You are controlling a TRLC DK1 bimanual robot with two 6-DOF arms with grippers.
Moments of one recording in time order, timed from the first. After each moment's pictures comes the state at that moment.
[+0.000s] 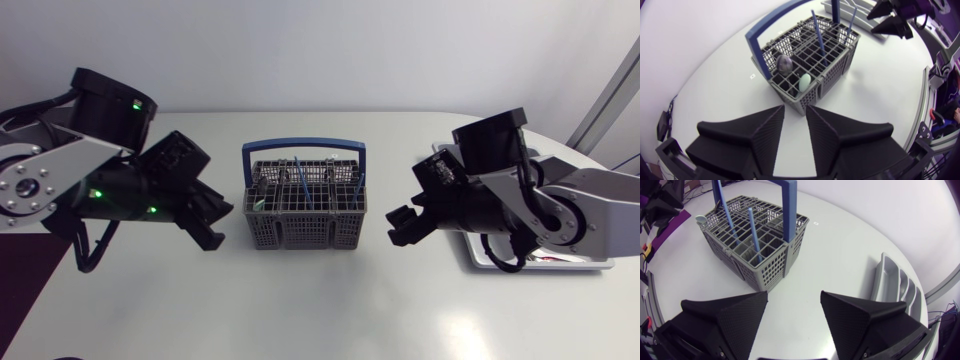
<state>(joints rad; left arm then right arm) -0.41 1.24 0.86 -0.49 0.09 0.37 0.42 1.33 0.72 -0.18 0.00 -0.17</state>
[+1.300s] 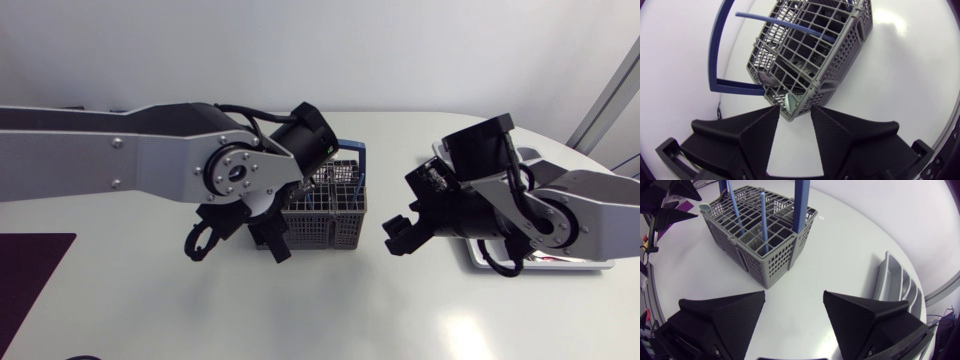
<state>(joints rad) -0.82 1.69 1.22 -0.77 -0.60 0.29 0.46 1.34 0.72 -0.22 0.01 -0.19</state>
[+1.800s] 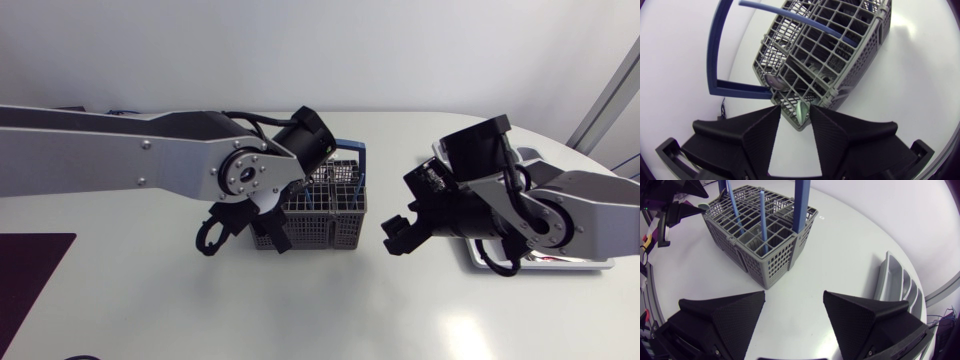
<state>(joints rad) -0.79 1.74 1.22 -0.70 -0.65 0.28 0.46 1.36 0.72 -0.20 0.01 -0.19</state>
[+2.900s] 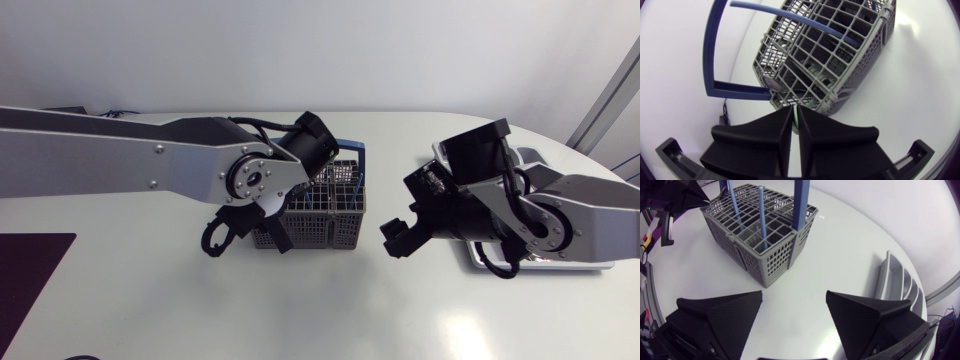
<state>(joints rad) -0.79 1.76 1.22 -0.68 -0.68 0.28 0.46 1.36 0.70 -0.18 0.02 -0.19</state>
